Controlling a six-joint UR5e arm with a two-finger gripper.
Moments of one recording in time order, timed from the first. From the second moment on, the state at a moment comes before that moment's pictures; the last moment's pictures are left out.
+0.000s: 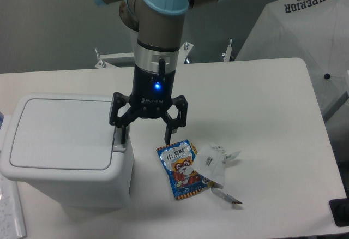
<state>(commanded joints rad) 2.37 -1.75 -1.59 -0.87 1.22 0.13</state>
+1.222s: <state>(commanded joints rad) 2.51 -1.73 -1.50 -0.87 1.47 0.30</state>
